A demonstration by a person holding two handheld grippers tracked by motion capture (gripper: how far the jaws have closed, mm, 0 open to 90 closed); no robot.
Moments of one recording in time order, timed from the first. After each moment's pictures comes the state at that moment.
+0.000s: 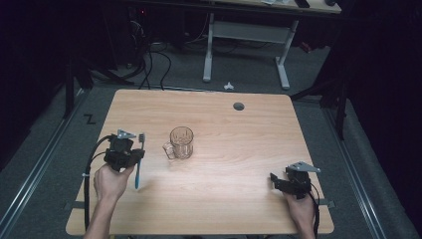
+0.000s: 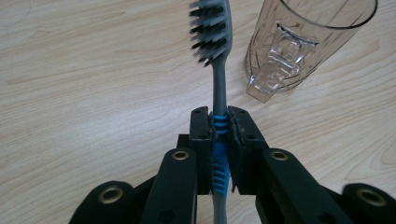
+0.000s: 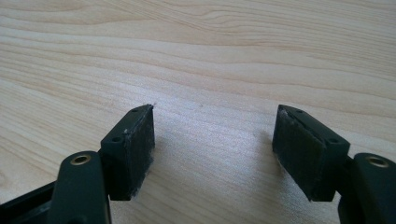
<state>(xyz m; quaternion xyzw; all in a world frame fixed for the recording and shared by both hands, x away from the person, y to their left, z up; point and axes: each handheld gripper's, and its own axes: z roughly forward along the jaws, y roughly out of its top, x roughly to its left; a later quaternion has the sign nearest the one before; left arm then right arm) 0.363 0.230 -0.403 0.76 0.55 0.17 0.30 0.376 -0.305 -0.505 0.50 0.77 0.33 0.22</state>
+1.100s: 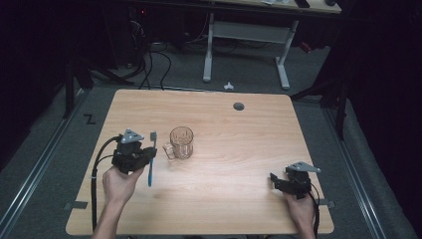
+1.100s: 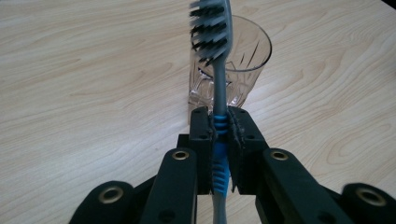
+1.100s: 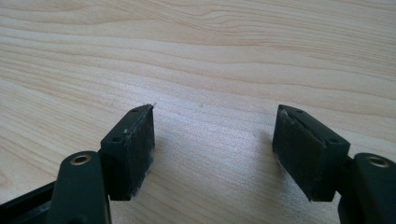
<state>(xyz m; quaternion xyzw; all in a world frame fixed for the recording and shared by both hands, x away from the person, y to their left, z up) 0.348 0.201 -0.382 0.76 0.50 0.18 0.38 0.376 -0.305 -0.505 0.50 0.77 0.33 0.22</state>
